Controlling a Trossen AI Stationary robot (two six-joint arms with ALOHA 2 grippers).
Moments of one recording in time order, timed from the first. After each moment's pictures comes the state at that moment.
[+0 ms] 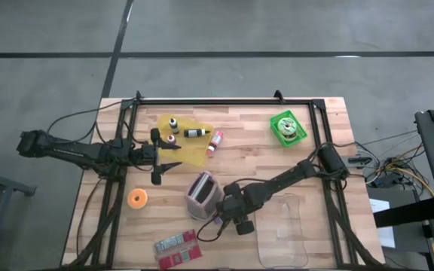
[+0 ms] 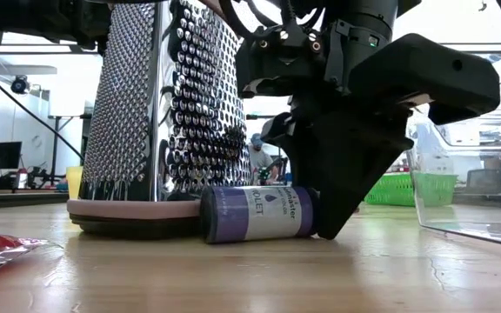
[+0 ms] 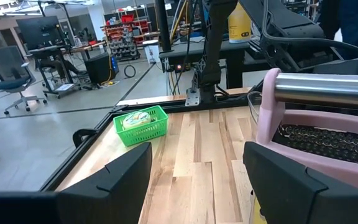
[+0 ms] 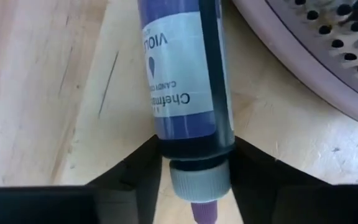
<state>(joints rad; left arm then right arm) -0.12 0.69 0.37 0.22 -0.21 0.13 0.36 2.11 1.47 -0.64 0.00 0.10</state>
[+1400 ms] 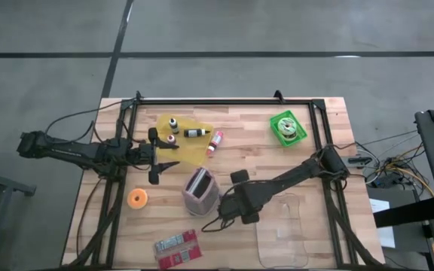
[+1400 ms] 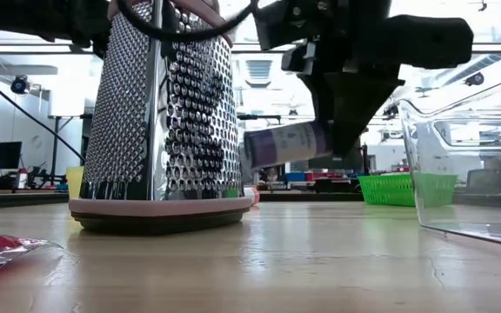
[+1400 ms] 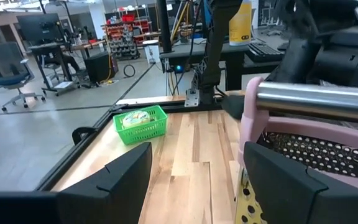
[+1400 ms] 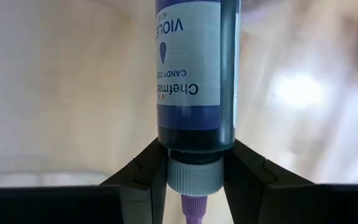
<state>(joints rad) -0.12 0.64 0.37 0.17 -0.21 0.11 0.39 2.10 1.73 -1.20 0.34 0.17</state>
